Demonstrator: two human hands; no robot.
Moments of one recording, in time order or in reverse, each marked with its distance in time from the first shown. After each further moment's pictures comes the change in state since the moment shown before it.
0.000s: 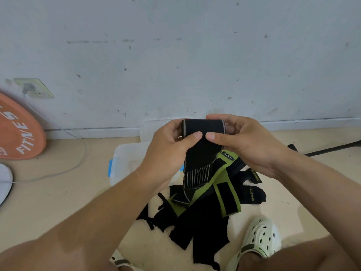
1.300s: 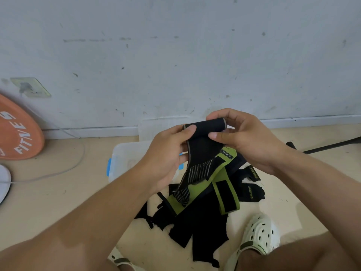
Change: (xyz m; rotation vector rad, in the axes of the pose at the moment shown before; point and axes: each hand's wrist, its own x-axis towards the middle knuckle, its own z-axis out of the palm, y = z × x) left_hand -0.003 0.007 0.003 -0.166 -0.057 -0.217; right_hand -0.001 0.001 -0.001 -0.100 0.048 -0.074
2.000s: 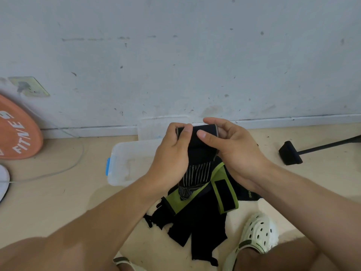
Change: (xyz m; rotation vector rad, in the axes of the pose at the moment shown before) left_hand -0.009 -0.013 0.012 0.478 0.192 0.210; right_hand -0.012 0.016 0.032 0.296 0.141 0.041
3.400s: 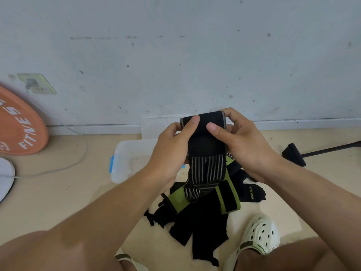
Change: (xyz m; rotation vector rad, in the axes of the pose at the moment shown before) left_hand 0.005 0.008 -0.008 -0.345 -0.054 -0.155; right_hand 0.003 -0.016 -0.002 -0.134 -0.108 -0.057
